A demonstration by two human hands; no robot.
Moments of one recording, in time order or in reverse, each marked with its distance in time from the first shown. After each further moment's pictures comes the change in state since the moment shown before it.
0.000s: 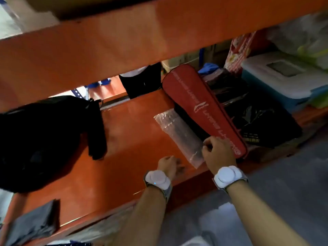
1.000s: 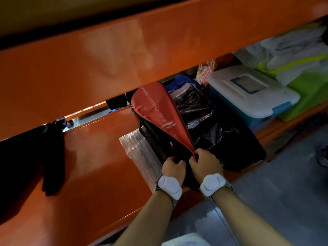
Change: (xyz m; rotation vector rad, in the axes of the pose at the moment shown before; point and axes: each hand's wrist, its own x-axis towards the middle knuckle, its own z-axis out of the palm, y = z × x) left_hand 0.047 0.032 0.176 0.515 0.093 0.285; right_hand 0.090 0.085 -0.045 -0.133 -0.070 0.134
